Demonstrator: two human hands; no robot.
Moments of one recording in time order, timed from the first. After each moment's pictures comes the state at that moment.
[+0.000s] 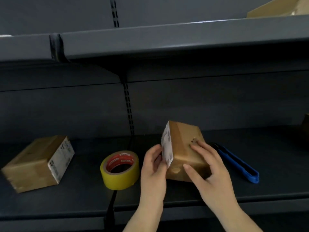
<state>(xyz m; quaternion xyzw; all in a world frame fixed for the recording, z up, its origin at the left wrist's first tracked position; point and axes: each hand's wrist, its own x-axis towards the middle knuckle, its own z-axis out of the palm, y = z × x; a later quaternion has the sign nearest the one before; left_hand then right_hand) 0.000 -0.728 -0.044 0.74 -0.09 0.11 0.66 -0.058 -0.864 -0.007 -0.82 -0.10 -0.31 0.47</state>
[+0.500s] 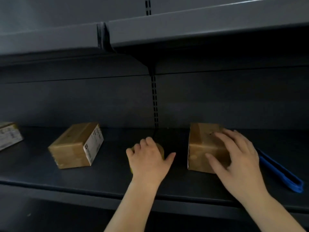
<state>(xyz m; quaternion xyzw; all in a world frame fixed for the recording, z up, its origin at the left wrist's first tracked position) -0.021 -0.663 0.017 0.97 0.09 0.19 0.06 -0.034 -0.862 0.007 -0.91 -0.08 -0.32 0.24</state>
